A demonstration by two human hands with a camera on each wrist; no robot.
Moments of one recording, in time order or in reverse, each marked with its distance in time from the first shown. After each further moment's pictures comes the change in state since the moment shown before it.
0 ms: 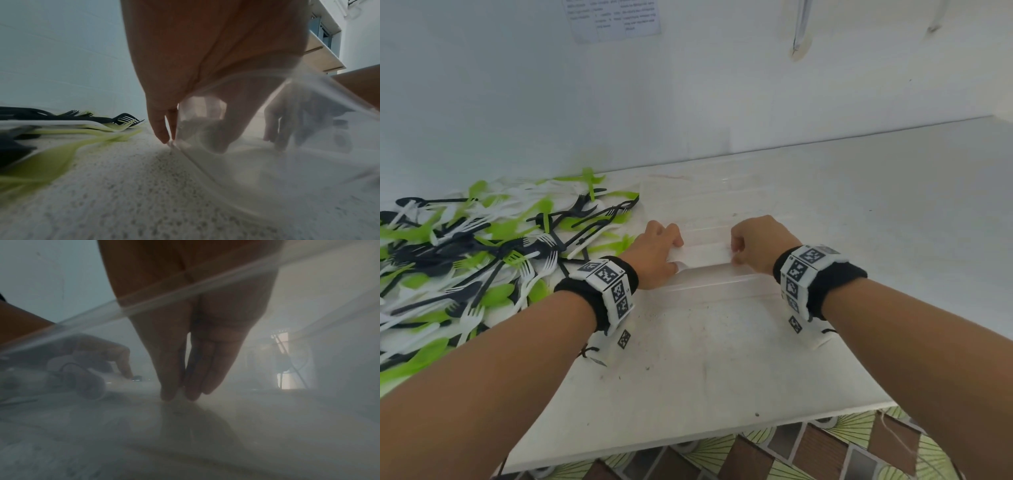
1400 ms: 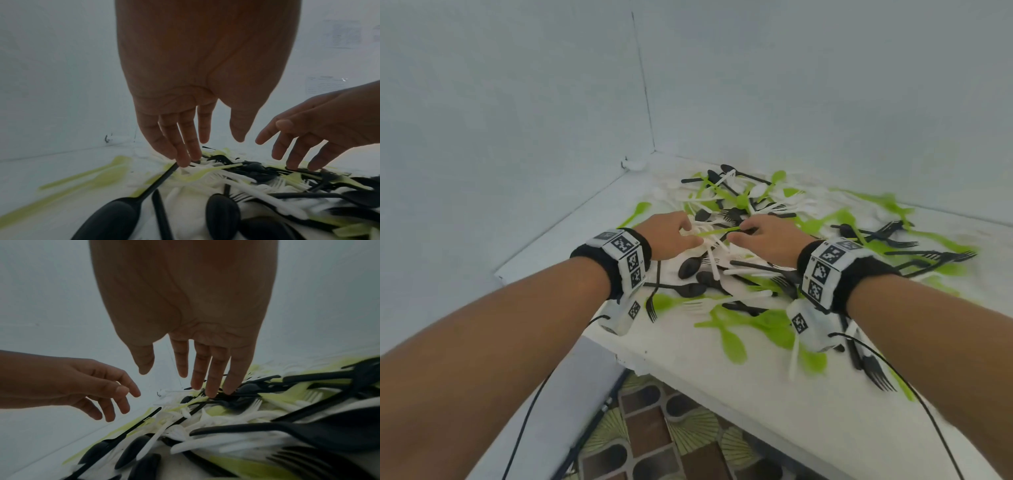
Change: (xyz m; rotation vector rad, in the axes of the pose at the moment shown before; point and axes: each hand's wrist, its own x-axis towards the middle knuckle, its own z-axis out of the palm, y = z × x) left_hand -0.299 -0.389 -0.161 -0.166 0.193 -0.651; right_hand 0.068 -0.508 0.104 0.171 -0.256 -0.460
